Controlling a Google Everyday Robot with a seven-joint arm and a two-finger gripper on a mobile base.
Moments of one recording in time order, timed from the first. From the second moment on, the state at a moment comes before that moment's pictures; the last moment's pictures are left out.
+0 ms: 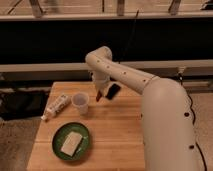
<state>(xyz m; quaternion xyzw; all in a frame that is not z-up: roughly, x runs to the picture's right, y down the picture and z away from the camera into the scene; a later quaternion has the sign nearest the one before) -0.027 0.030 0.840 -0.33 -0.15 -0.40 0.84</state>
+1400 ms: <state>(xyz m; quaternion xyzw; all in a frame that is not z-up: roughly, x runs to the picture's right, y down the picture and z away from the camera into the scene) -0.128 0.041 0.799 -0.29 -0.21 -0.50 0.79</state>
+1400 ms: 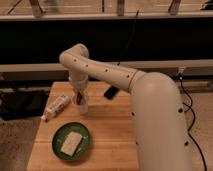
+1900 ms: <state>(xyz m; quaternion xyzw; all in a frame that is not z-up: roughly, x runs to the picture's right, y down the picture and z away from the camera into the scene) -0.124 0.038 0.807 -0.29 -0.21 -0.50 0.79</state>
